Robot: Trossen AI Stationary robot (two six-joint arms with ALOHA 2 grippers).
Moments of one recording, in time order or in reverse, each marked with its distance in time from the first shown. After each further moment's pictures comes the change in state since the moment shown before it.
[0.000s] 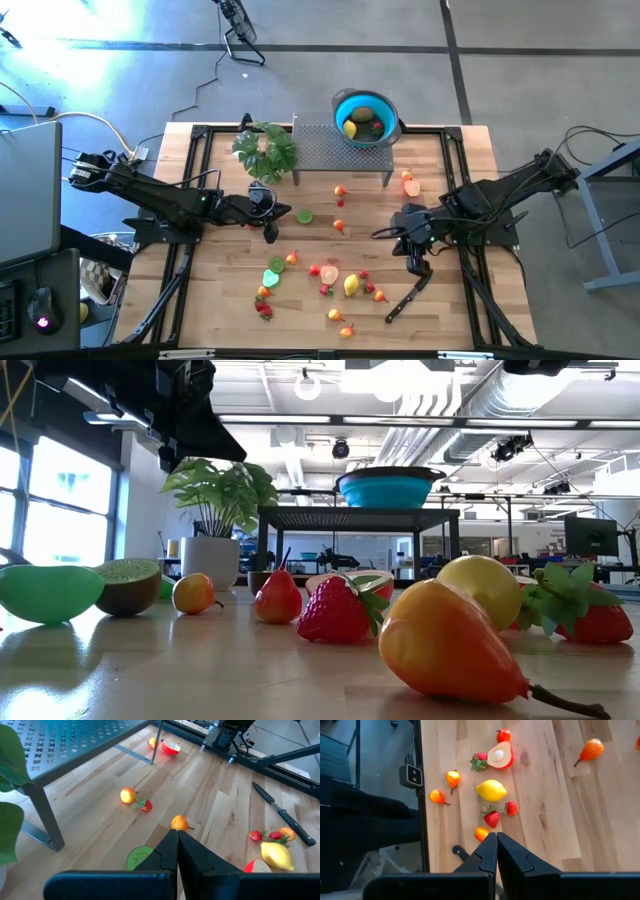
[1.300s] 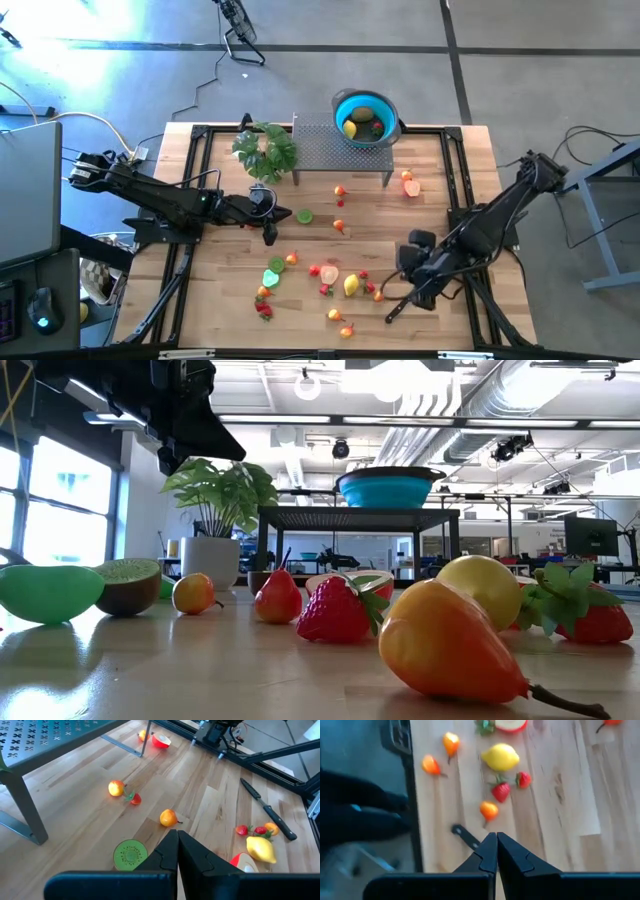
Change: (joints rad) left arm 0.000 0.000 0.000 -0.002 0.057 -0.033; right arm 0.286 0.136 0.000 -0.031 0.184 0.174
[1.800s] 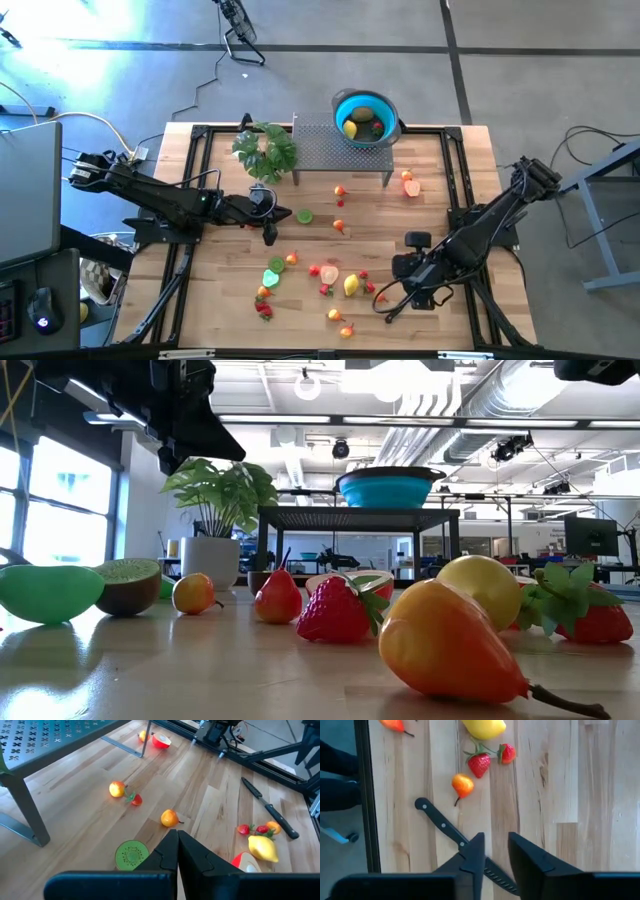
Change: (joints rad) left arm 0.000 0.000 0.000 -0.001 -0.003 0.021; right arm 0.000 0.090 0.000 -0.087 0.000 -0.101
